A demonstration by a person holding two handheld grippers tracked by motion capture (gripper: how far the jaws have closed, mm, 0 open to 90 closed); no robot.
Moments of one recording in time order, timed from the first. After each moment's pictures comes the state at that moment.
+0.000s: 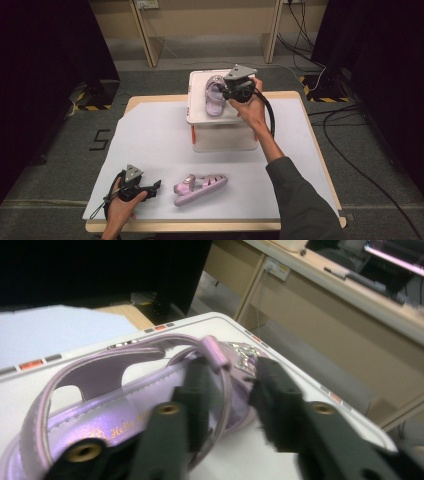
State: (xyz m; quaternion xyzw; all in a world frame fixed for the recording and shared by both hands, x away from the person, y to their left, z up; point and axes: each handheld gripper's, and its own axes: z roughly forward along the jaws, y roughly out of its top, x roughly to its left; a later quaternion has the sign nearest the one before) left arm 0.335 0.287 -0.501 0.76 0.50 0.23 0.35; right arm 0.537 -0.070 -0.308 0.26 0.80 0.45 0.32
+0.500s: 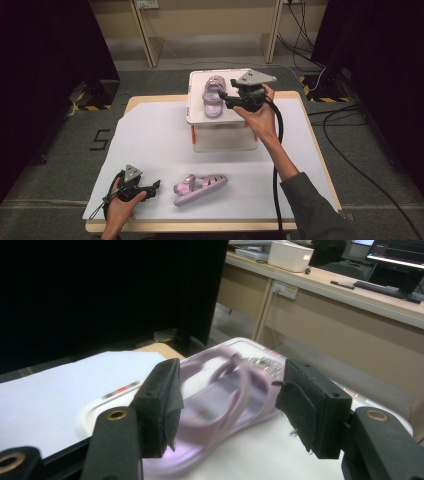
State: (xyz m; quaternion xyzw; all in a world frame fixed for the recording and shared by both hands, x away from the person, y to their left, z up) left arm 0.334 0.289 -0.501 0.75 0.50 0.23 0.35; right arm 0.481 -0.090 -0.293 0.27 0.76 0.52 0.28
